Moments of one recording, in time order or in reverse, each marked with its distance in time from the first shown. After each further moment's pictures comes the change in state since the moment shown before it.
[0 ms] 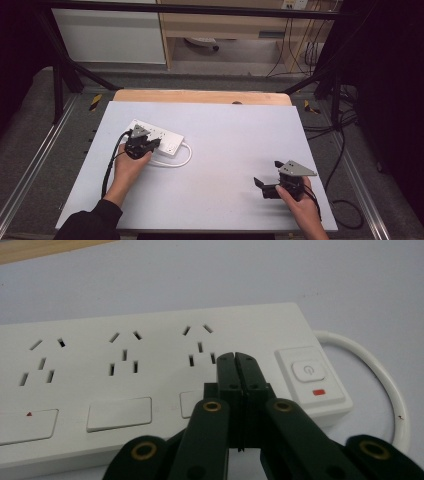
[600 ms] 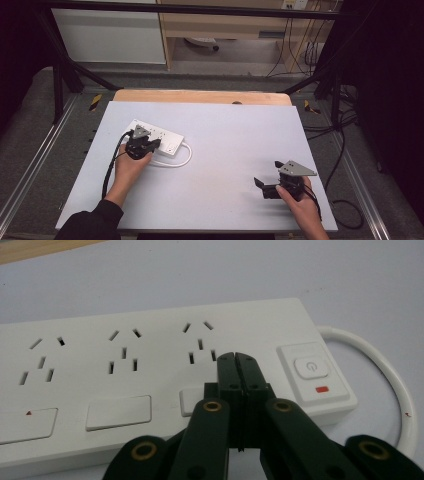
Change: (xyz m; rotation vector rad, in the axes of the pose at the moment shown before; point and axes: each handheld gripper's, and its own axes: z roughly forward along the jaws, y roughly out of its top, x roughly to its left) left arm -0.002 0.000 0.002 0.014 0.017 0.021; right arm -0.001 -0.001 0.000 0.007 0.002 0.001
